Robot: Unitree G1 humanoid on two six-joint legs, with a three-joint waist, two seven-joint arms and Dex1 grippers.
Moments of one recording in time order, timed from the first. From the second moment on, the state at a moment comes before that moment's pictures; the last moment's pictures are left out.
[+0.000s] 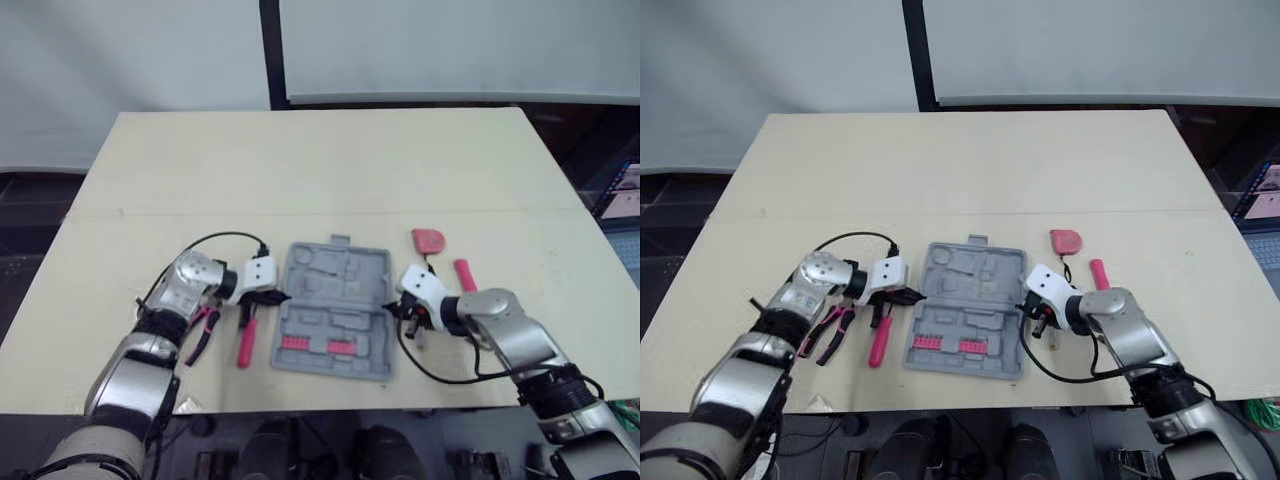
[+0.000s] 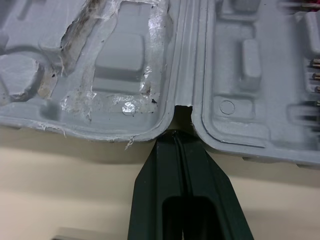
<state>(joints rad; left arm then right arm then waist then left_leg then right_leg) -0.70 0.49 -0.23 0.75 0.15 -0.22 -1.19 -0.39 -0.62 0.27 0.01 0.05 0.55 0.91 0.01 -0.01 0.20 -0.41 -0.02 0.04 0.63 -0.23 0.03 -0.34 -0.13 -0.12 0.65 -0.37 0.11</state>
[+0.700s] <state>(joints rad) -0.31 0.58 -0.21 0.09 0.09 0.20 -1.14 -0.21 -0.67 0.25 -0.23 0.11 0.69 0.93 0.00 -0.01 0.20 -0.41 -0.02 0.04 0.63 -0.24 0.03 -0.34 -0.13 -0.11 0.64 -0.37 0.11</state>
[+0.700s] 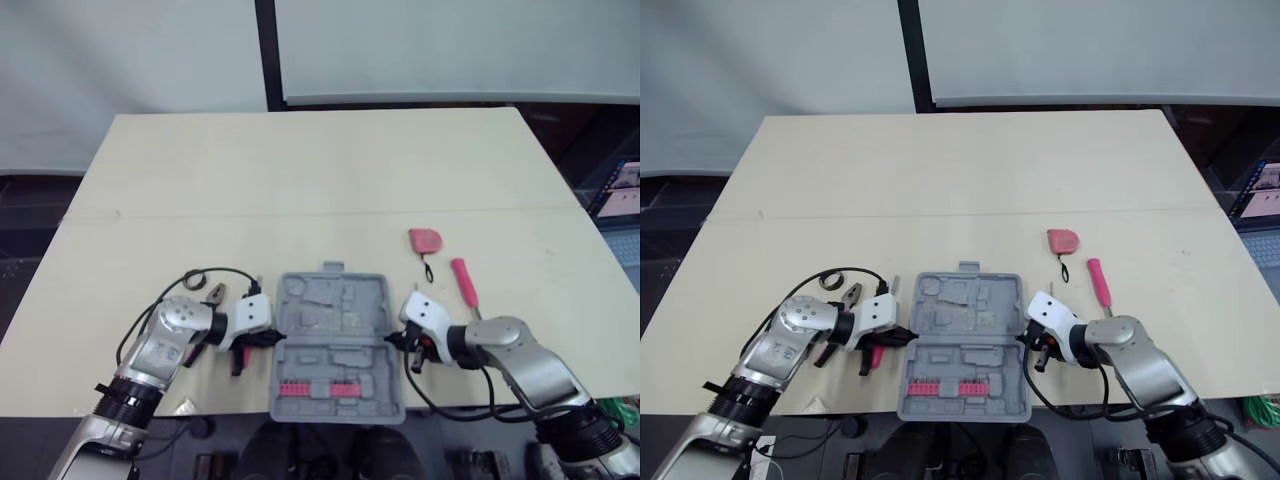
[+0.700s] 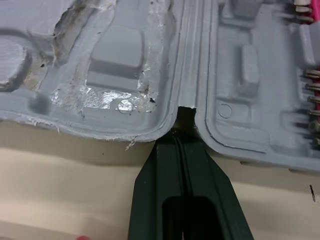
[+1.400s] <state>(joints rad) -0.21 0.61 -0.23 -0.07 0.07 0.30 -1.11 -0.20 -0.70 0.26 -0.27 0.13 0.71 0.93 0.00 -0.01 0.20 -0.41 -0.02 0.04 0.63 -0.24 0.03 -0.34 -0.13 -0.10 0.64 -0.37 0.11</state>
